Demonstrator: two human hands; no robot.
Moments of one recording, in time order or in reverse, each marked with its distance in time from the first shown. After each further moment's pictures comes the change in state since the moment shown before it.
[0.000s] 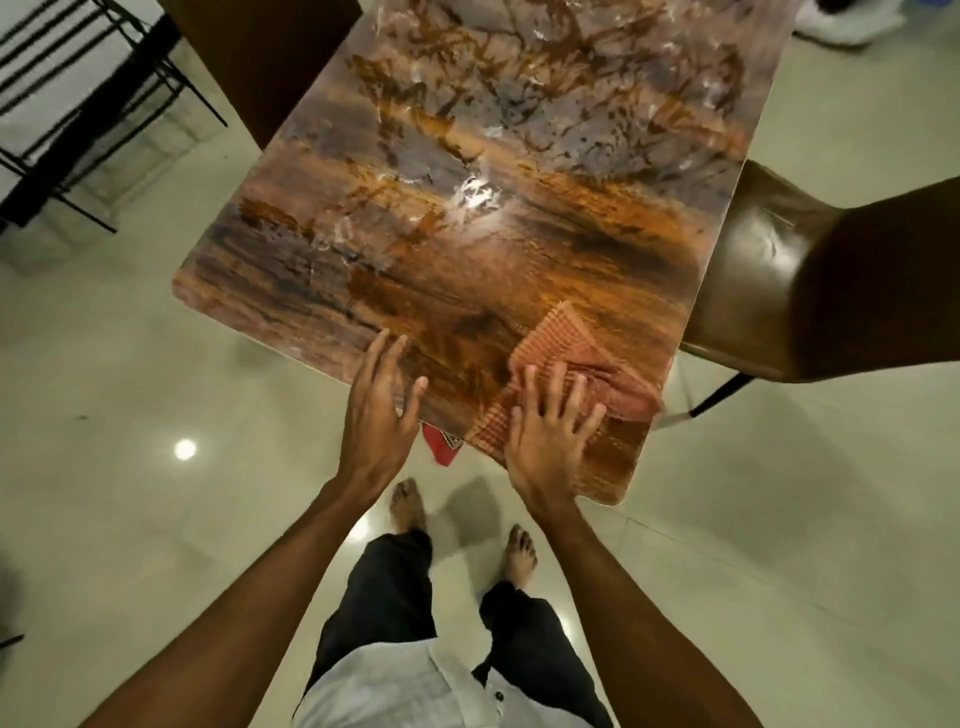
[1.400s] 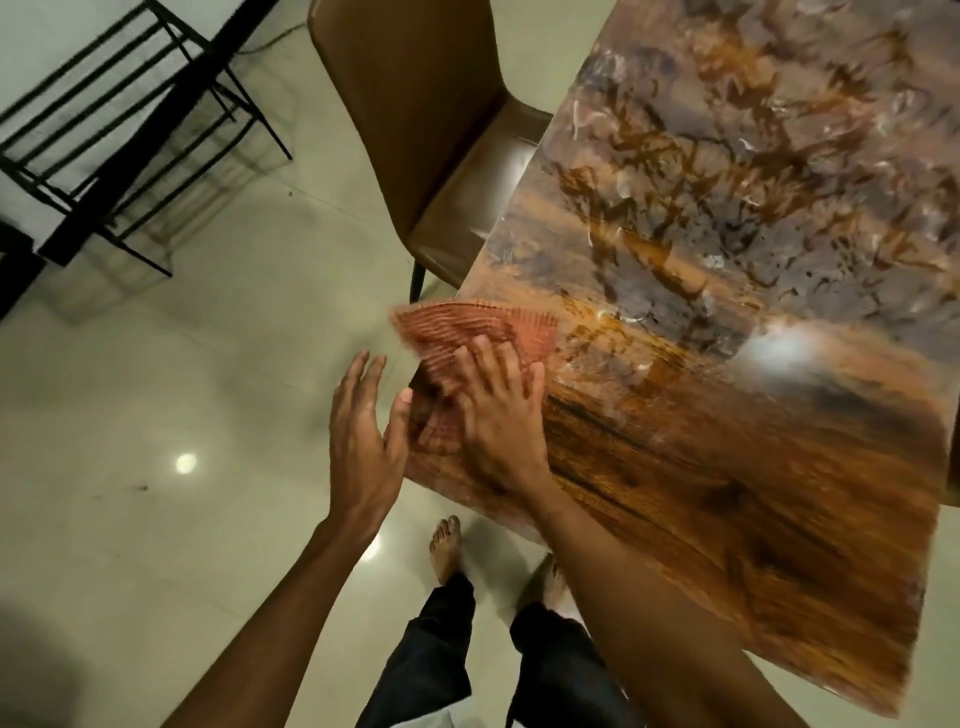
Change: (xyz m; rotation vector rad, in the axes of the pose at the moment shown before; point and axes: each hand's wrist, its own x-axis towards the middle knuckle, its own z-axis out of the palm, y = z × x) left_hand 0.230 -0.222 -0.225 -0.119 0.103 -0.139; right_hand 0.212 -0.394 0.039 -0.054 -0.080 -0.374
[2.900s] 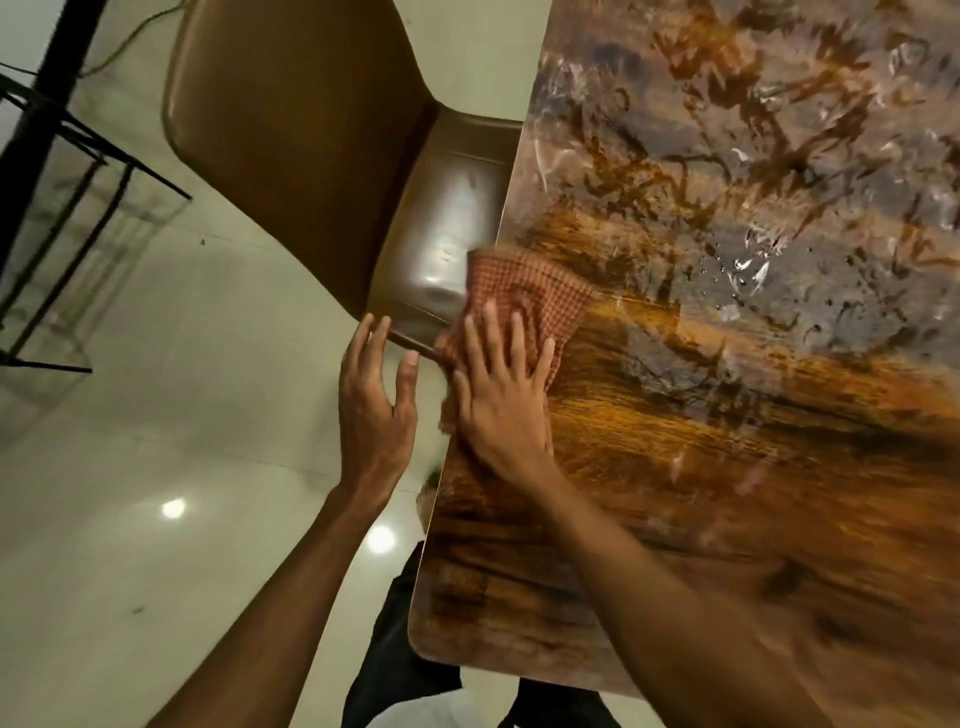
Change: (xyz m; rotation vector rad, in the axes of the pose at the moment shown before) left_hand 0.245 0.034 0.057 -0.005 -0.201 0.084; right_hand 0.188 0.018 -0.041 0.055 0.104 0.318
